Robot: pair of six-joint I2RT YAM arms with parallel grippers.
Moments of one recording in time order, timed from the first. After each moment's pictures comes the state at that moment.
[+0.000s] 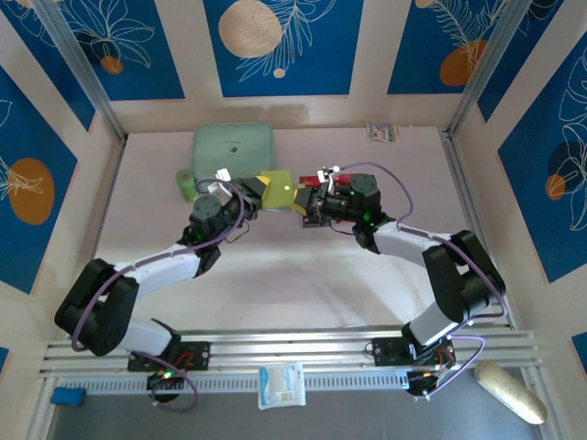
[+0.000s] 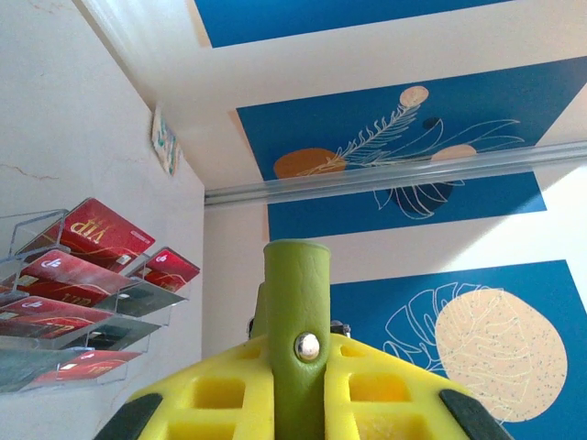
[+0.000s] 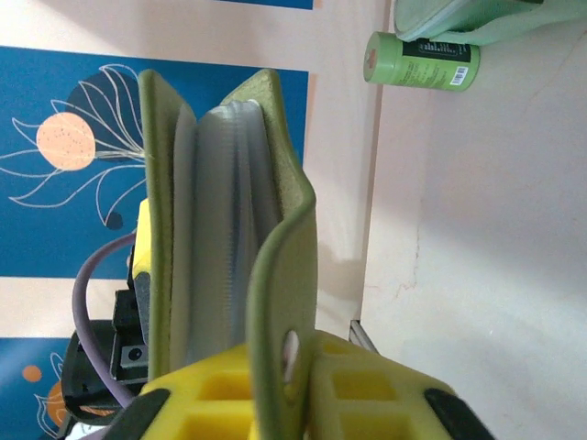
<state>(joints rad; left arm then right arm) -0.56 1.40 0.62 0.81 0.14 -1.44 0.48 1.56 0.77 0.69 -0.79 1.38</state>
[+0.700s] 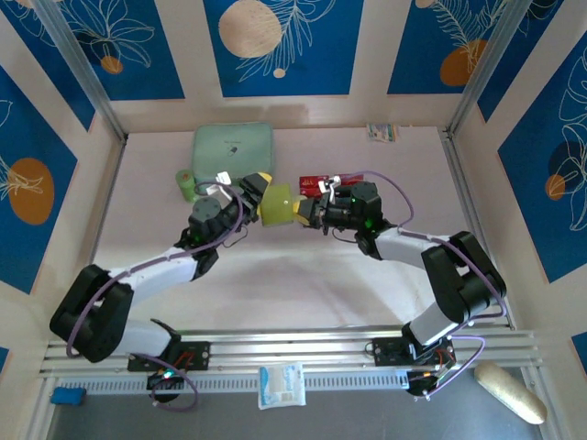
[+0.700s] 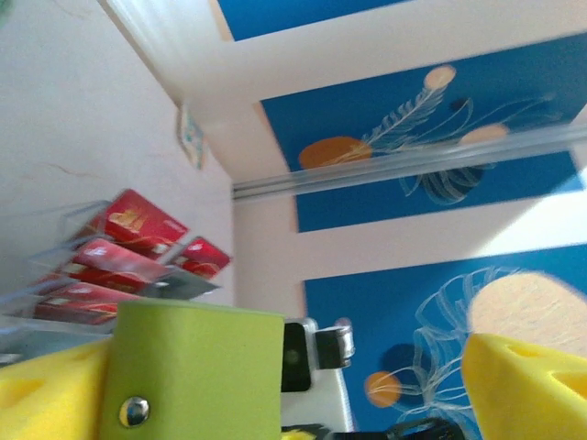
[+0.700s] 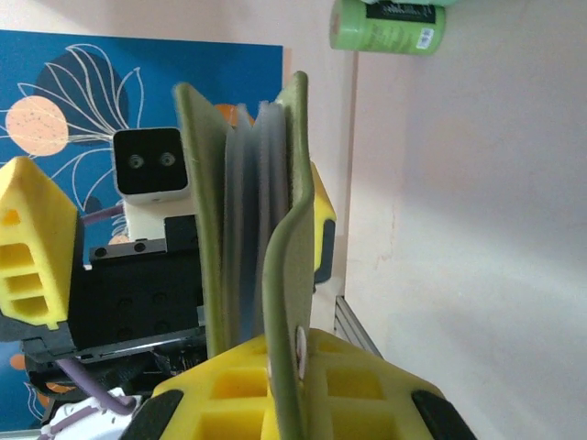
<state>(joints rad) -0.56 1.34 0.59 0.72 0.15 -1.35 0.47 1.55 0.69 0.69 -0.83 1.35</state>
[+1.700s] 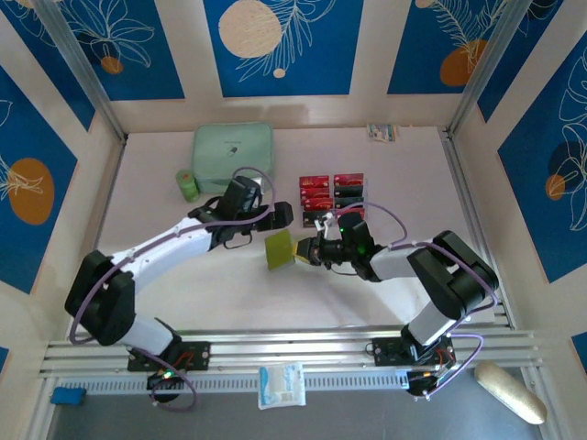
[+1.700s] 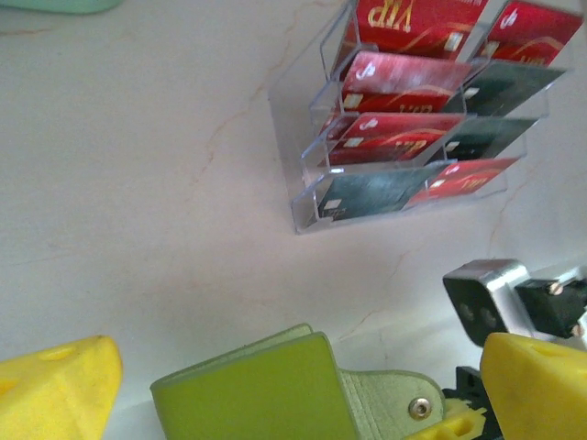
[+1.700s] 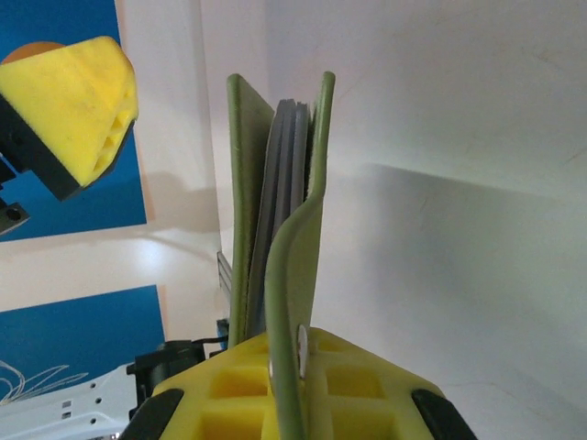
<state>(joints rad) -0.66 1.49 1.04 -0.34 0.06 -0.67 0.58 1.60 0.49 0.61 -0.70 1.16</state>
